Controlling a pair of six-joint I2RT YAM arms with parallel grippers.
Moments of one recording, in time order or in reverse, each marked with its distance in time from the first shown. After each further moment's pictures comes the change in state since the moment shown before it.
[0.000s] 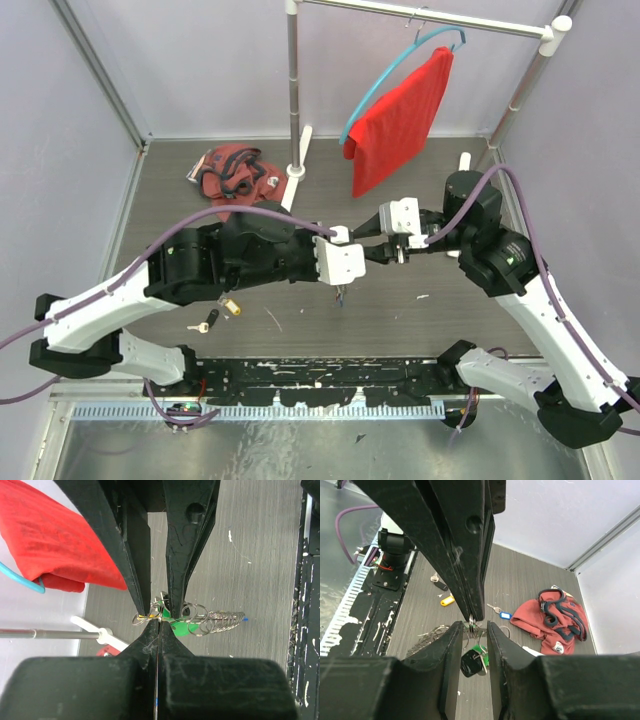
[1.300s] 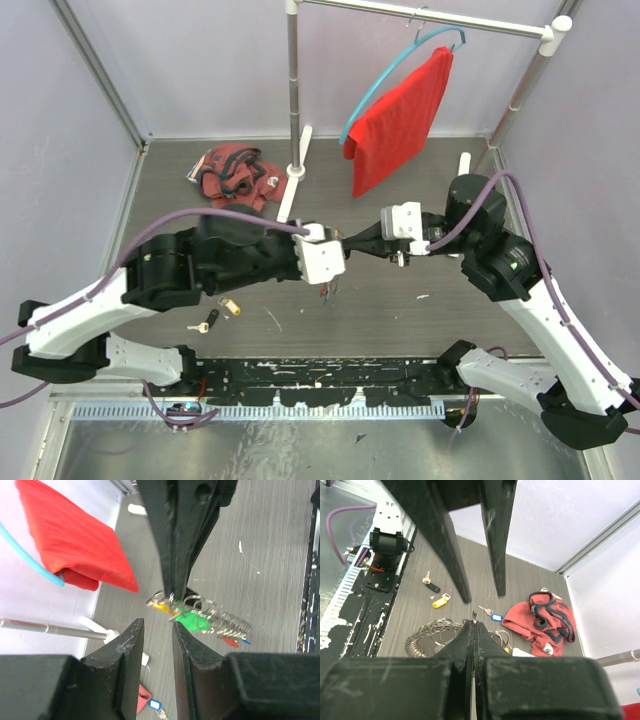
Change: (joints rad) left arm 0.000 -0.034 -0.021 0.014 -0.031 0.002; right arm 0.034 -0.009 -0.001 0.016 0.053 -0.011
